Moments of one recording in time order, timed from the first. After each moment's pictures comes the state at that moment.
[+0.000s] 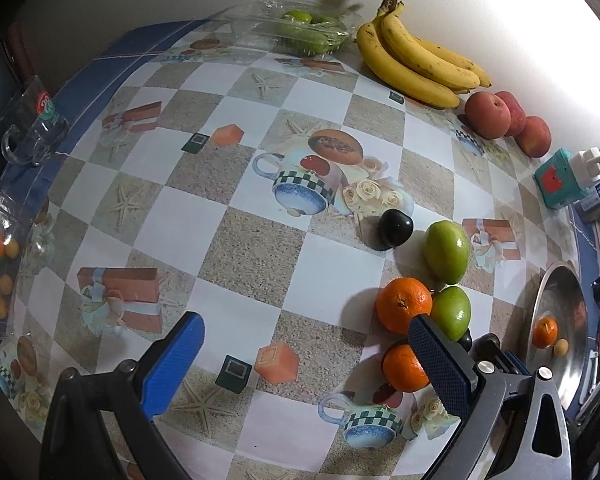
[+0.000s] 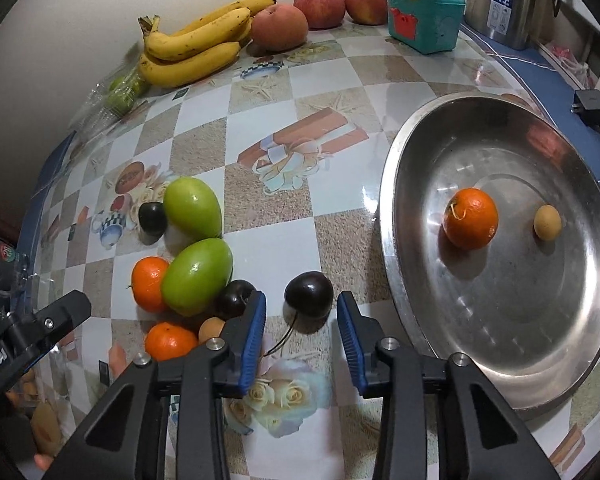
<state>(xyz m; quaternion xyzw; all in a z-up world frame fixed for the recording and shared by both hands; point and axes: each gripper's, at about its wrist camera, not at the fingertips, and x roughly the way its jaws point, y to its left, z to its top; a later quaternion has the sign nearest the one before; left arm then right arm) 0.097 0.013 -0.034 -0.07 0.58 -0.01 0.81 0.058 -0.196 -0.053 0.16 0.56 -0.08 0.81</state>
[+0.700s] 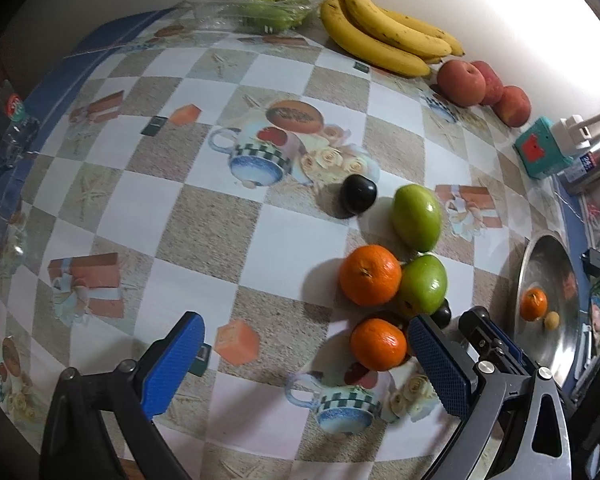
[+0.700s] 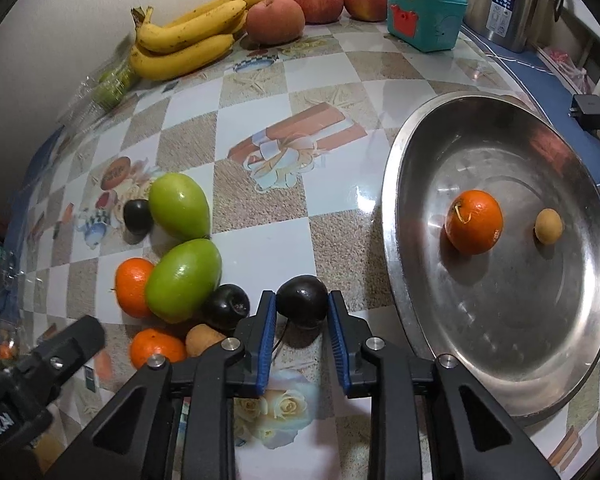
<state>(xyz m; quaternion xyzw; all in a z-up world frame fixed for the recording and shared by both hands) 0.090 -0.010 -0.045 -0.07 0.61 -0.05 0.79 0.060 -0.194 -0.059 0.15 0.56 -0.09 0.81</state>
